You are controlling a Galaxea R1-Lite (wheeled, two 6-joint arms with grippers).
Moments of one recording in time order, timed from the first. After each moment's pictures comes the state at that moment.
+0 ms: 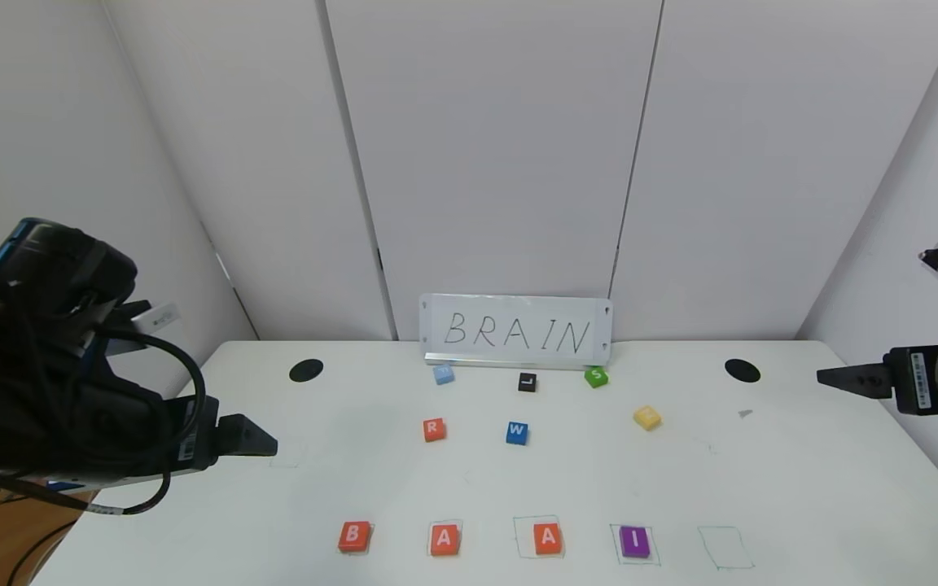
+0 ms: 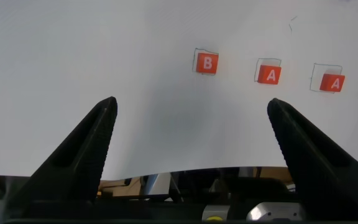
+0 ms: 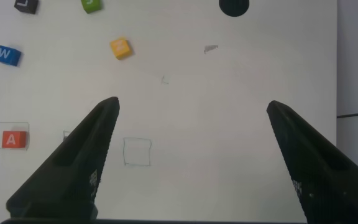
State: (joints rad) left arm -0.21 1.48 -1.11 0.65 0.05 -0.38; right arm 0.00 1.43 -0.96 0.17 0.02 0.00
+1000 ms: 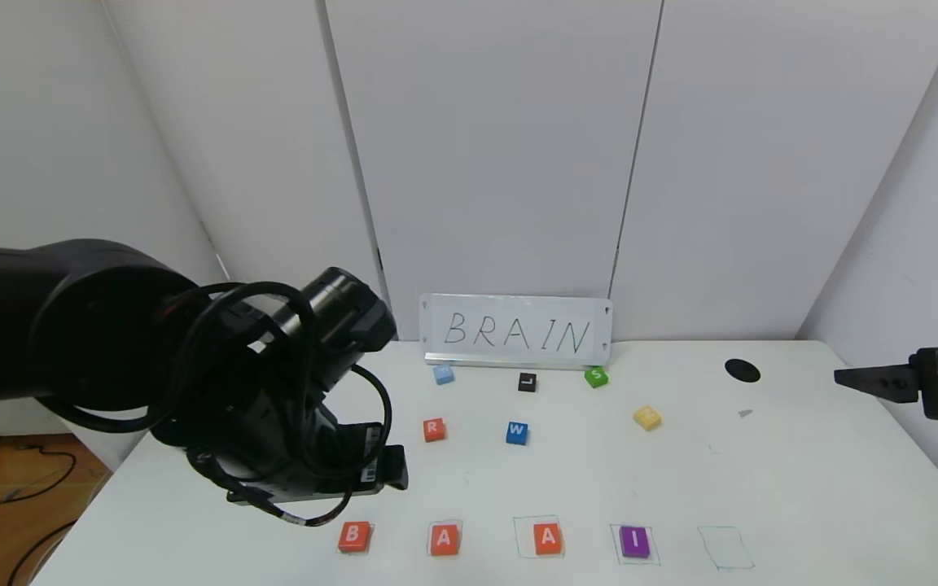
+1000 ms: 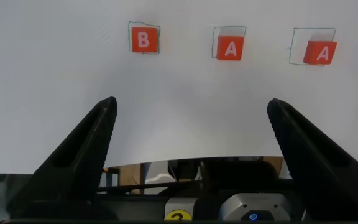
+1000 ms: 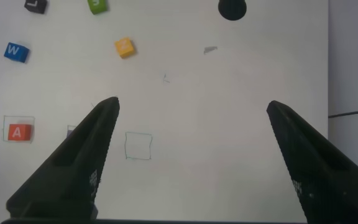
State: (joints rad) left arm -0.60 1.77 -1.28 0.72 0.19 -0.65; right arm 0.02 1.36 -0.95 0.21 0.02 -0.01
